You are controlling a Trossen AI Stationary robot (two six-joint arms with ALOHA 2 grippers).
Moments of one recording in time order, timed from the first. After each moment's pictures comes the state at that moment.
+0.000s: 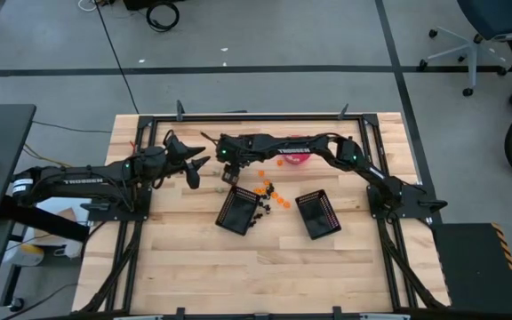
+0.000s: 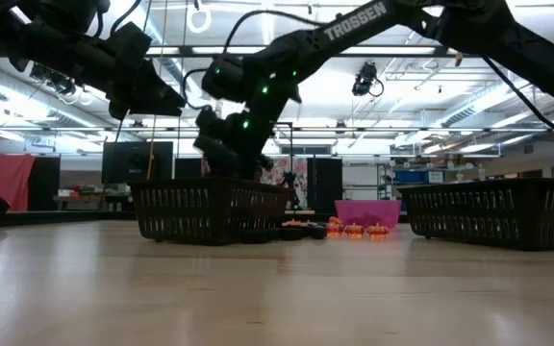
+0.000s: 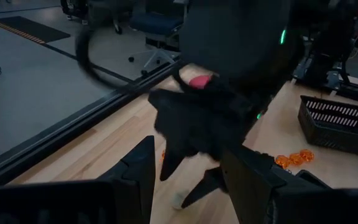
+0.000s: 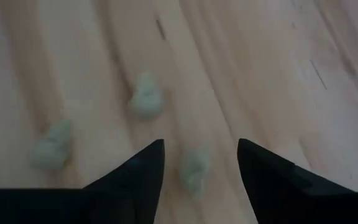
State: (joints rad) left arm 0.22 0.72 0.35 0.12 -0.28 -0.18; right arm -0.21 2.38 2.01 -0.64 0.12 0.09
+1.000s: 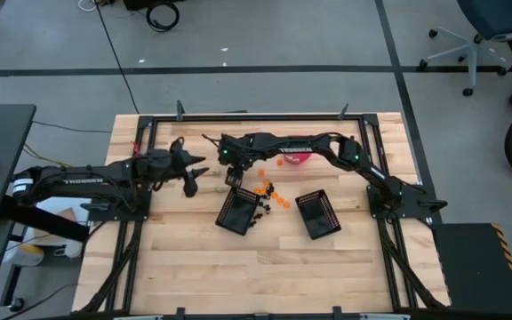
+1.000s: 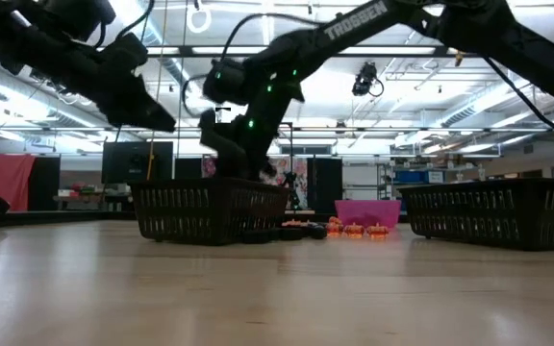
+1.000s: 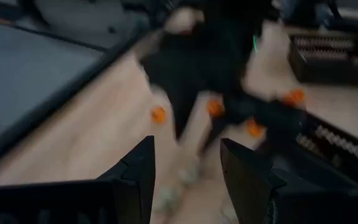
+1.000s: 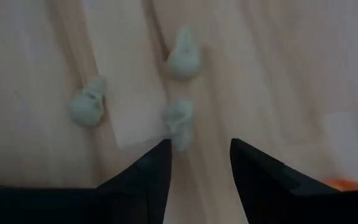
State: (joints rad) left arm 0.22 0.72 0.35 -0.05 -0.18 -0.08; right arm -0.21 2.36 2.01 -0.72 -0.01 0.09
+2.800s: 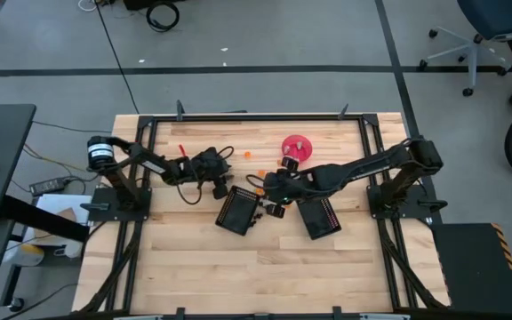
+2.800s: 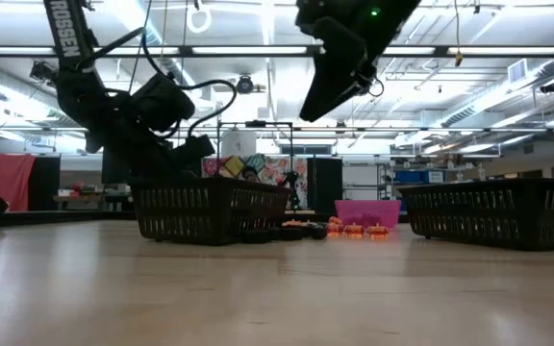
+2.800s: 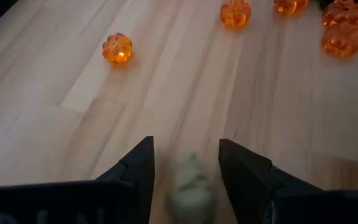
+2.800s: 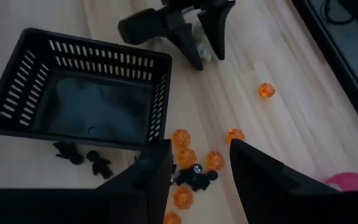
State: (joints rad) left arm 0.31 1.70 0.45 0.58 -0.09 0.11; right arm 0.15 1.65 1.23 -0.51 0.47 0.25
